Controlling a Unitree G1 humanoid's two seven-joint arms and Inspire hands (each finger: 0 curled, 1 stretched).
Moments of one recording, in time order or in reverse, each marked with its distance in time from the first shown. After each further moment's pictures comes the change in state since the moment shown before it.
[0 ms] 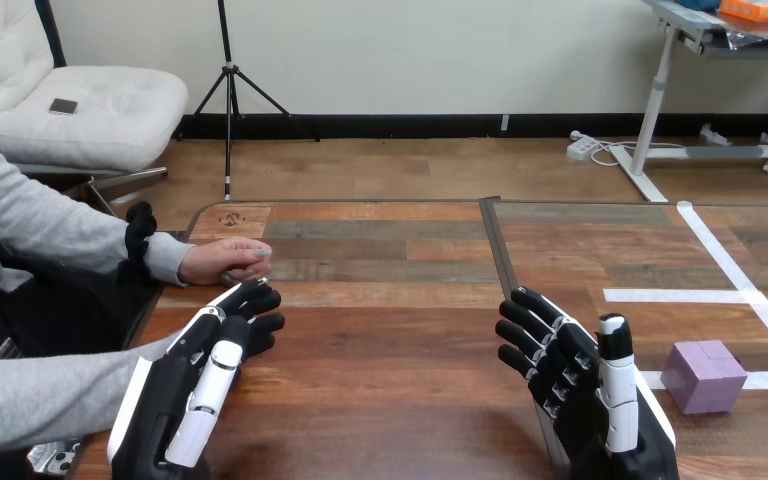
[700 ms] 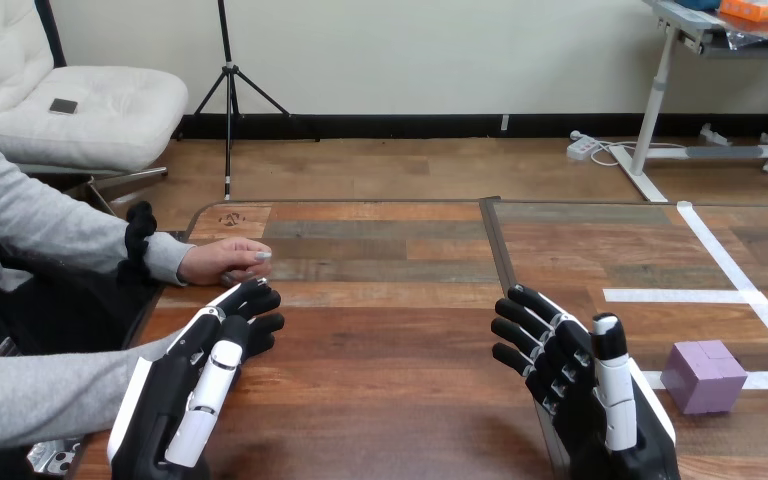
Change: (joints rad) left arm 0.000 0.001 0.000 0.000 0.000 0.002 0.000; right arm -0.011 -0.001 -0.006 0.002 -0.005 -0.012 0.014
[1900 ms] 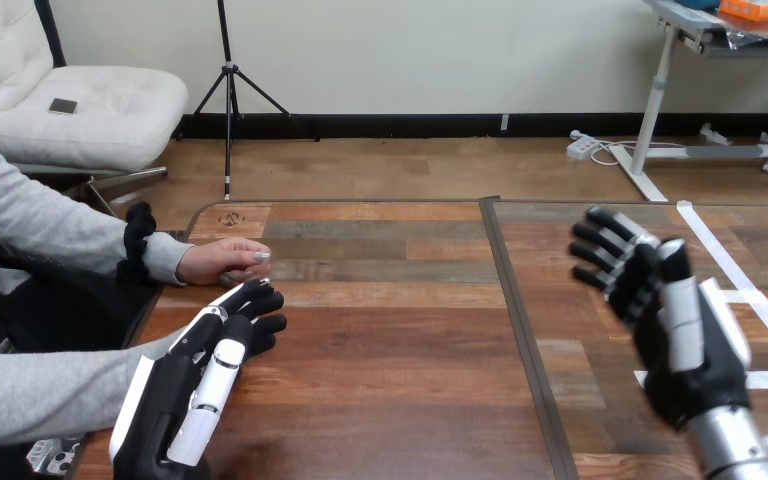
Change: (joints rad) left arm -0.004 0.000 0.000 0.000 0.014 0.001 0.008; right arm -0.258 -0.144 -0.132 0.217 -0.061 -0.160 -0.073
